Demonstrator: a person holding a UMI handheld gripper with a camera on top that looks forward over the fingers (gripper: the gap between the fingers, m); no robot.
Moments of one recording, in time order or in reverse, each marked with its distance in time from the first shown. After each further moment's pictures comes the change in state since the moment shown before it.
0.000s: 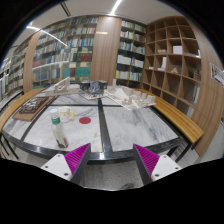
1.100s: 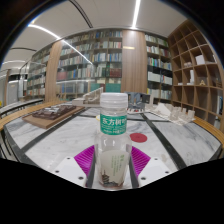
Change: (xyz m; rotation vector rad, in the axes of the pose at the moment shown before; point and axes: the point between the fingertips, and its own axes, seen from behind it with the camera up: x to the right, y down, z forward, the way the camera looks) arm -0.275 0.000 0.207 0.262 -0.272 -0.043
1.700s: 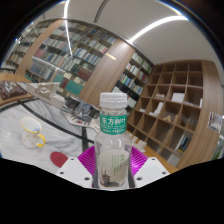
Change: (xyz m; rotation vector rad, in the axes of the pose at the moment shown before) arm 0.239 -0.124 0.043 0.063 0.505 -0.372
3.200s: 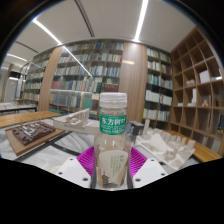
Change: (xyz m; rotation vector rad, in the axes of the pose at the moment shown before) arm -0.150 -0.113 0.080 0.105 -0.433 0.321
